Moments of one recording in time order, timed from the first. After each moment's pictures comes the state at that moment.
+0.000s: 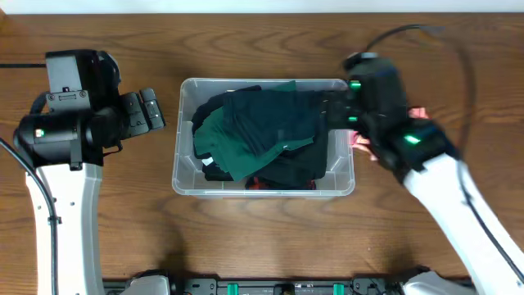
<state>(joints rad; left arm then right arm) 0.09 1.33 1.55 -1.23 0.02 -0.20 0.37 1.32 1.24 -0.63 0.04 0.42</state>
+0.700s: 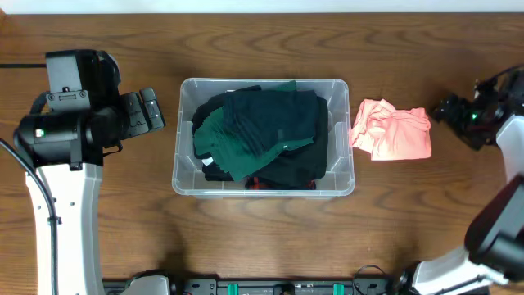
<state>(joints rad) 0.09 1.33 1.55 -1.23 0.02 -0.20 -0.46 1.80 1.24 -0.65 -0.35 0.18</state>
